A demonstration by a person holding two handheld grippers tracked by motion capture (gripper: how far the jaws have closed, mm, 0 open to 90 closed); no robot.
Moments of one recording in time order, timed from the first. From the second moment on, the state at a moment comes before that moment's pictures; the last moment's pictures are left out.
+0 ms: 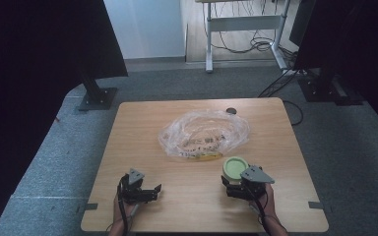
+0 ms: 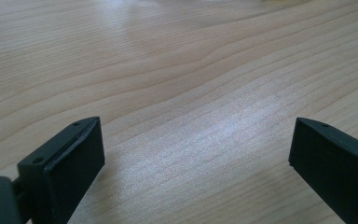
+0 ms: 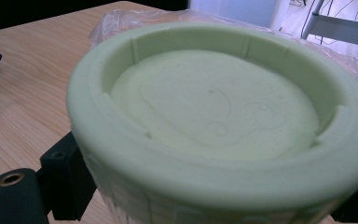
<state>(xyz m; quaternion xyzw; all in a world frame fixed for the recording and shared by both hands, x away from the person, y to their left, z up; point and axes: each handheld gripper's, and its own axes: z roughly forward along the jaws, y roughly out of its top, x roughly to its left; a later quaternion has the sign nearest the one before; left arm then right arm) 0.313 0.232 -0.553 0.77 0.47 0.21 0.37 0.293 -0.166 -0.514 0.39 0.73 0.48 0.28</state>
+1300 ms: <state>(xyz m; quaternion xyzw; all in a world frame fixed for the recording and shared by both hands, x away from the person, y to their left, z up) 0.314 0.232 -0.553 0.77 0.47 0.20 0.37 0.280 -0.173 -0.490 0.39 0.71 0.50 0.31</state>
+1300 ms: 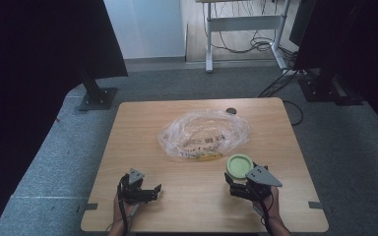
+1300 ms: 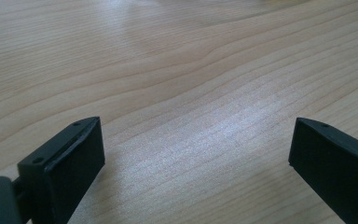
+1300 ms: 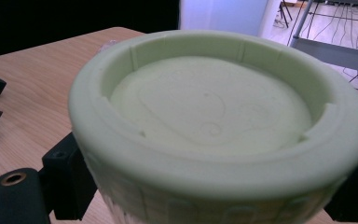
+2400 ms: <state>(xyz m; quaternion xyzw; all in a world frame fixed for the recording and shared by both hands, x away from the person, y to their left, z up) 0.315 0.231 -0.554 0.78 0.47 0.20 0.36 0.300 -0.166 -0.446 0.39 0.70 0.50 0.33</state>
